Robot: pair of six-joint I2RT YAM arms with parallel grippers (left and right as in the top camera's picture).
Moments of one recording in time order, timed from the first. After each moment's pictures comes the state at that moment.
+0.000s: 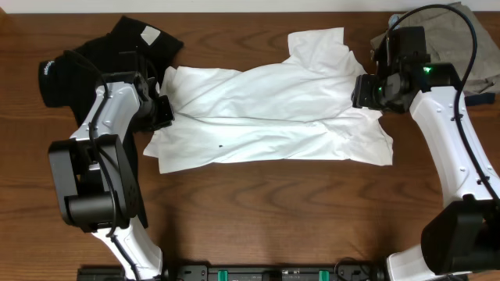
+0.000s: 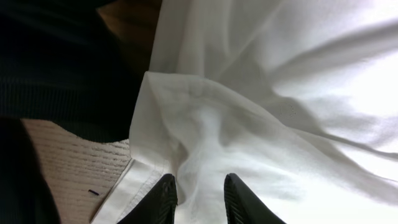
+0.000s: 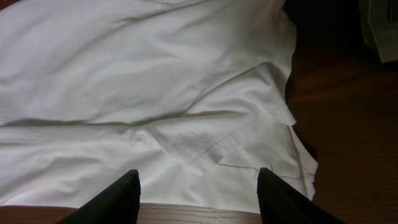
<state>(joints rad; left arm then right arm) 0.10 1.96 1.37 -0.85 0.12 -0.20 0.07 1.69 1.47 -0.96 -0.08 0.22</state>
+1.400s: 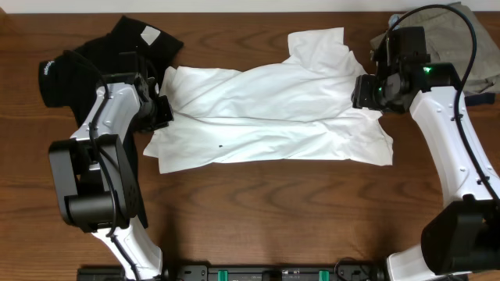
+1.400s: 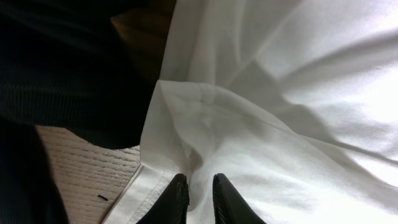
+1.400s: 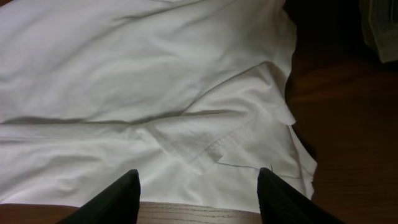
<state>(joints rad) 0.10 1.96 1.36 -0.83 0.09 -0.20 0.07 1.69 1.47 -0.96 -0.08 0.21</state>
